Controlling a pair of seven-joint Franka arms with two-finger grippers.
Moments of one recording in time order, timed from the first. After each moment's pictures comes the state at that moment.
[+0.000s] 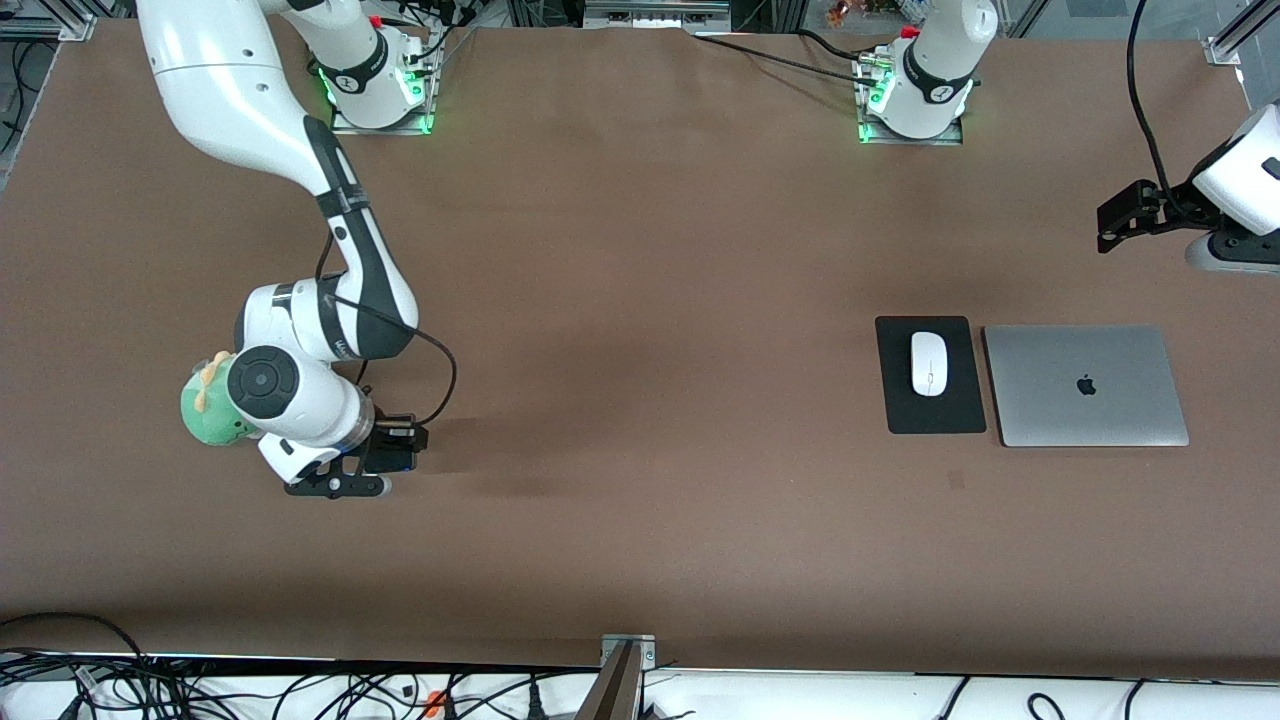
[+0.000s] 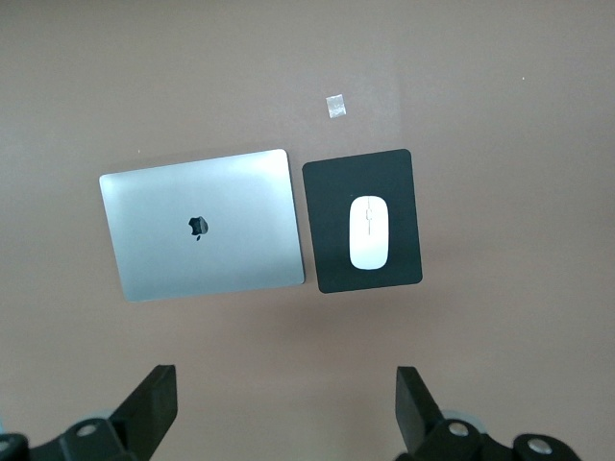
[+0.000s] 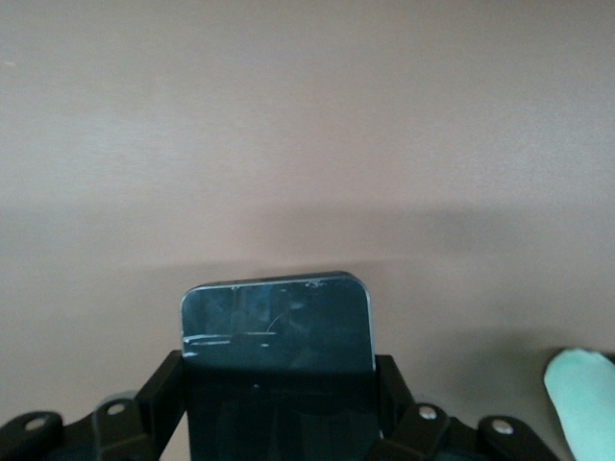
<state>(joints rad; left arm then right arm) 0.01 -0.01 -0.02 -1.63 0.09 1.56 0.09 0.33 0.71 -0.14 -1.54 0.06 2.27 0.17</state>
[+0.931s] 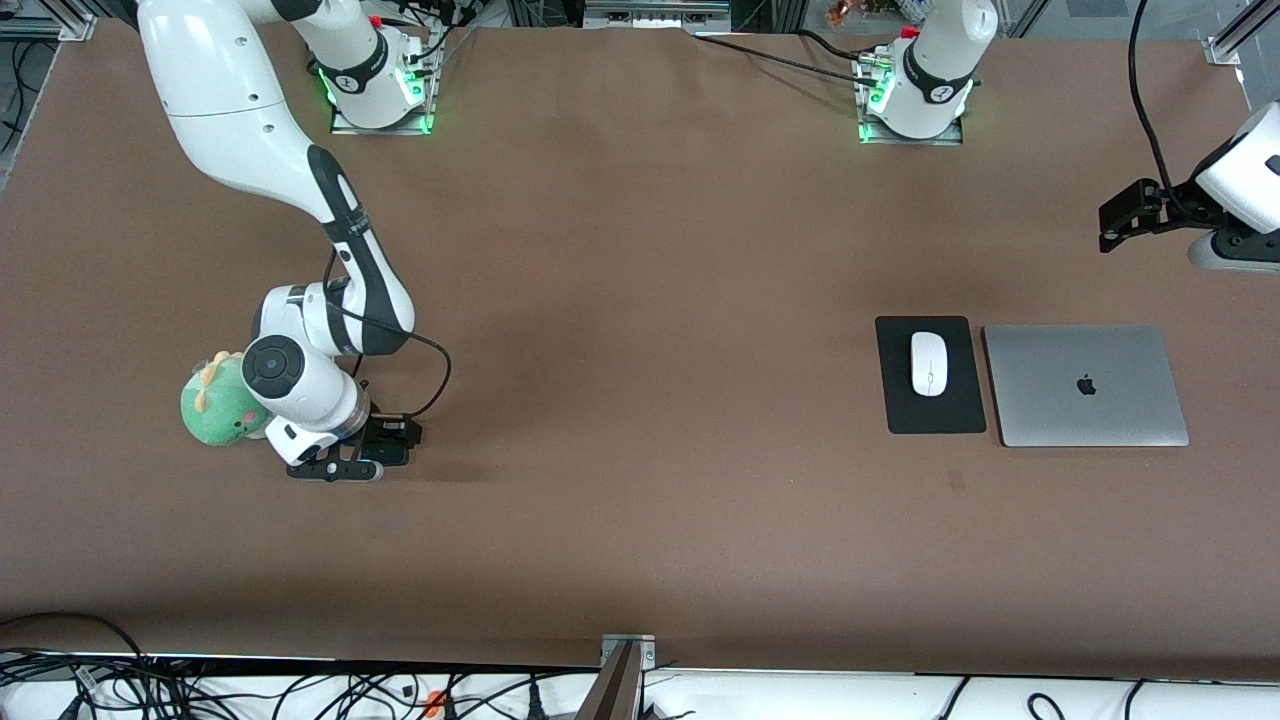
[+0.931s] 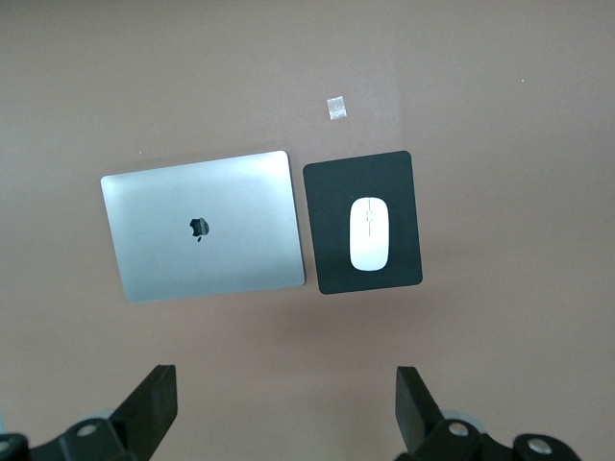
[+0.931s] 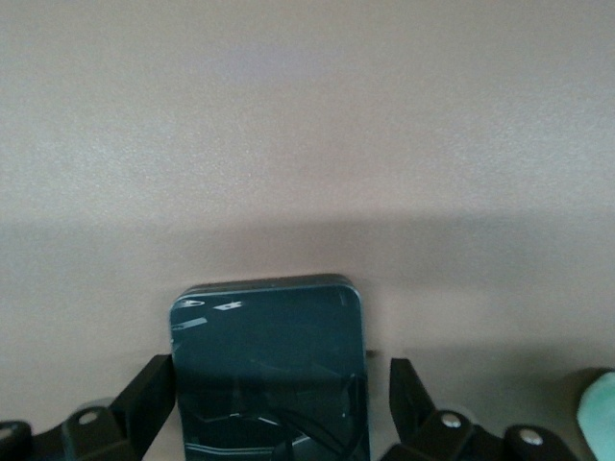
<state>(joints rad) 0.01 -0.01 -0.02 -1.63 0.09 1.56 0.09 0.29 0.73 -0.14 -1.70 0.06 2.49 0.16</state>
